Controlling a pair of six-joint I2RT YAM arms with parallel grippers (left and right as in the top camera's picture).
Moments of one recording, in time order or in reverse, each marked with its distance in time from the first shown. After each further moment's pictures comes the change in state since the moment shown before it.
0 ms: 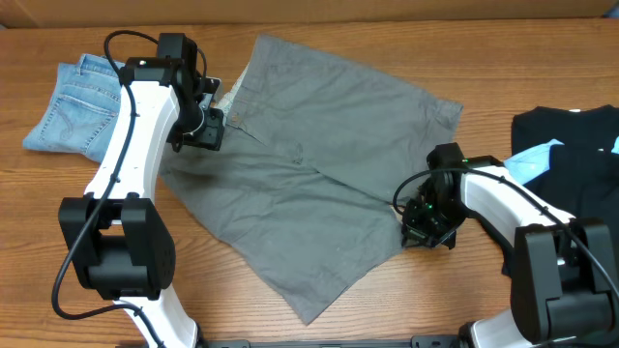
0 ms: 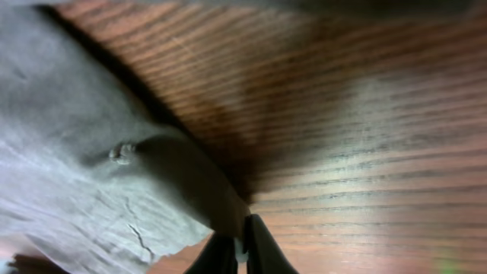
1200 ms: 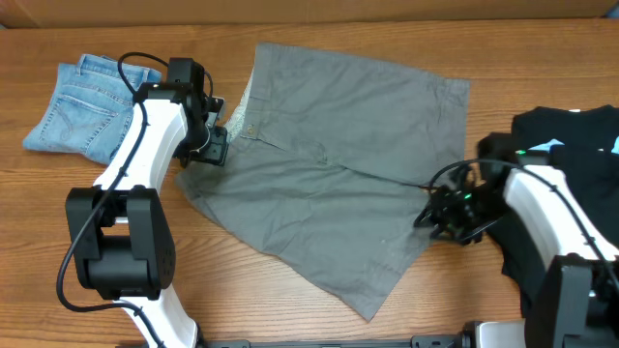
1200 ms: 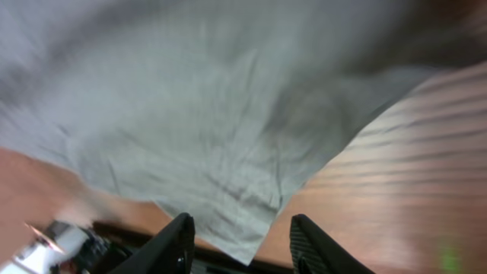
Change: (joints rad) left arm 0.000 0.000 -0.208 0.206 -0.033 0.000; right arm -0.184 -0.130 0.071 -0.181 -0.121 -0.150
